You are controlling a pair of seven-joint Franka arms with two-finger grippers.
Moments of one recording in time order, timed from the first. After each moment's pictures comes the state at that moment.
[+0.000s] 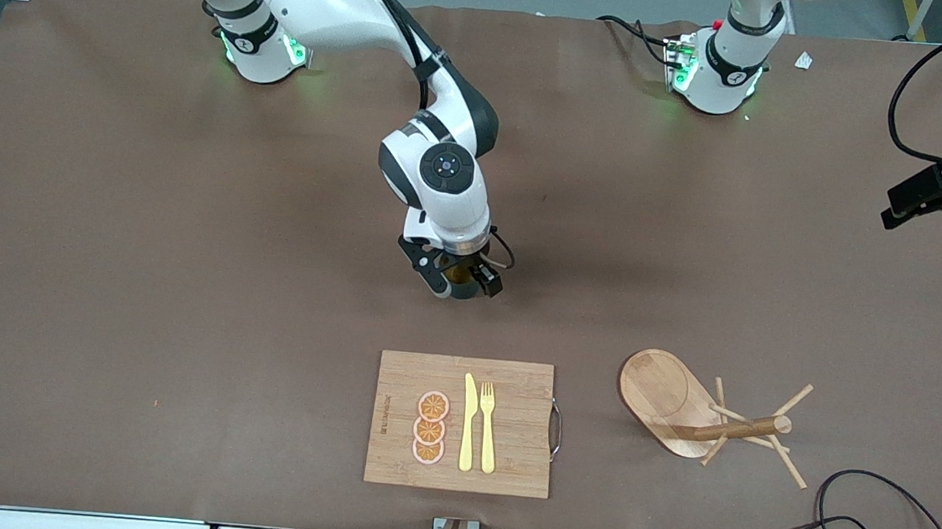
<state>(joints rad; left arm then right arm) 0.07 0.05 -0.12 -1.41 0.02 1.47 -0.11 0.76 0.74 0.00 -1.43 0.05 2.29 1.60</state>
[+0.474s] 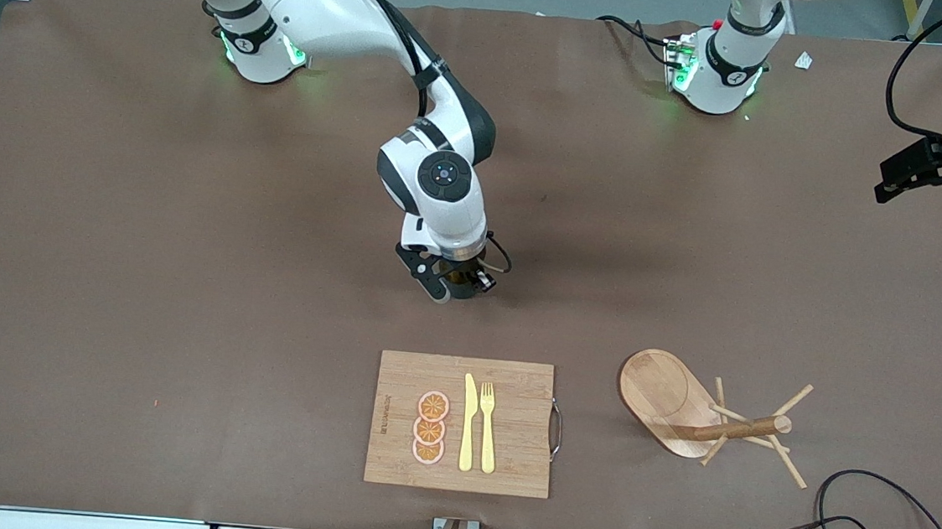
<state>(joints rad) 0.07 -0.02 -0.13 -1.48 0.02 1.45 -0.07 0.76 0.75 -0.01 -1.43 0.05 2.29 1.55</state>
